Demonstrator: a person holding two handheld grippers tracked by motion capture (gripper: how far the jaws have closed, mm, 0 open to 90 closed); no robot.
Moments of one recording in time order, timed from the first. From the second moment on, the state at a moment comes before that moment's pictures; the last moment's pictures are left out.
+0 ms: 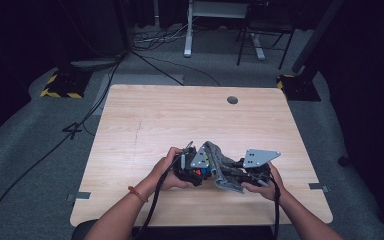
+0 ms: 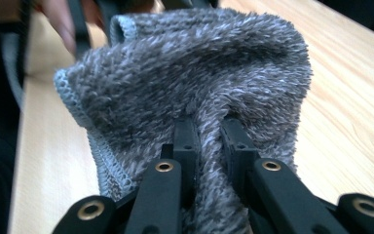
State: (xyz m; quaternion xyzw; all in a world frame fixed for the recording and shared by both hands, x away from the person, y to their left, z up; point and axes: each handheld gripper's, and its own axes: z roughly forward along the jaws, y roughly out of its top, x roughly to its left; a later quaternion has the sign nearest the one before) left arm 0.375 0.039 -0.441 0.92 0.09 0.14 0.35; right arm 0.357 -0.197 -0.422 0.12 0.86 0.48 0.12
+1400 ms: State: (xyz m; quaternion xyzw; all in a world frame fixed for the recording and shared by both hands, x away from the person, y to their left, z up) left arm 0.369 0.038 -0.436 0.92 0.08 0.13 0.37; right arm 0.356 -0.192 -0.417 0.13 0.86 0.47 0.17
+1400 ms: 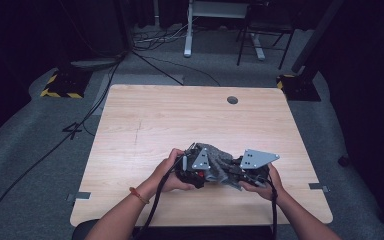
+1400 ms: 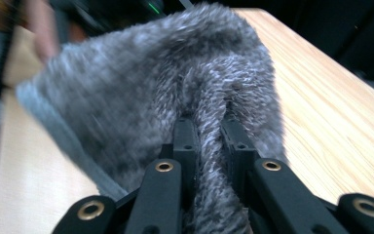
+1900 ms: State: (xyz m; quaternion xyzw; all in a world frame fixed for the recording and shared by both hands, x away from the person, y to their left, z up) left arm 0.373 0.054 -0.426 0.91 0.10 0.15 0.38; right arm 0.358 -0.198 -0.434 0.13 0.88 0.44 0.13
